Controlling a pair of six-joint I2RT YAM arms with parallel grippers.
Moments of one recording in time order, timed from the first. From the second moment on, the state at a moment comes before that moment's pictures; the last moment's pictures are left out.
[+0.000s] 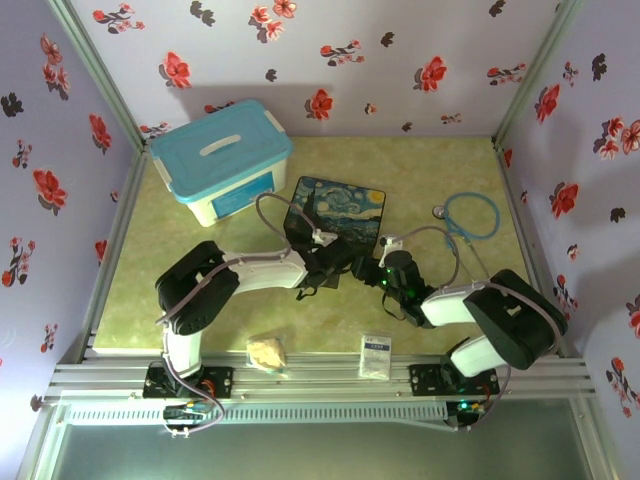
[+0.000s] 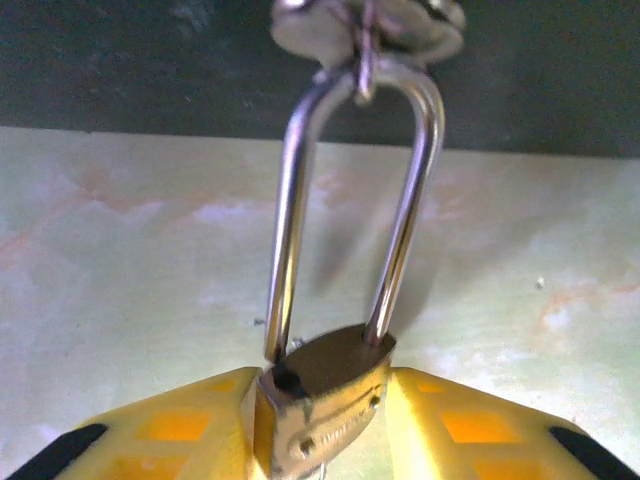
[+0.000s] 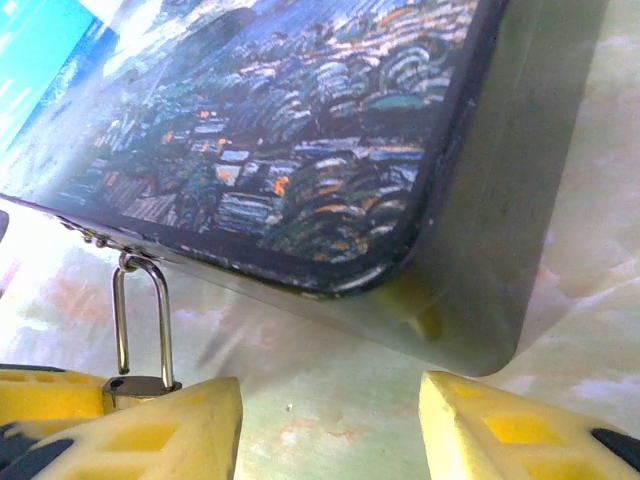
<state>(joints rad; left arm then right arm) -1.04 1.90 1.17 -0.47 -0.39 -0.73 0.64 1.47 0.28 0.69 0.03 0.66</state>
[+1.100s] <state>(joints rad) -1.15 2.10 1.49 -0.91 -0.65 -0.62 0.62 1.52 0.28 0.72 0.06 0.66</state>
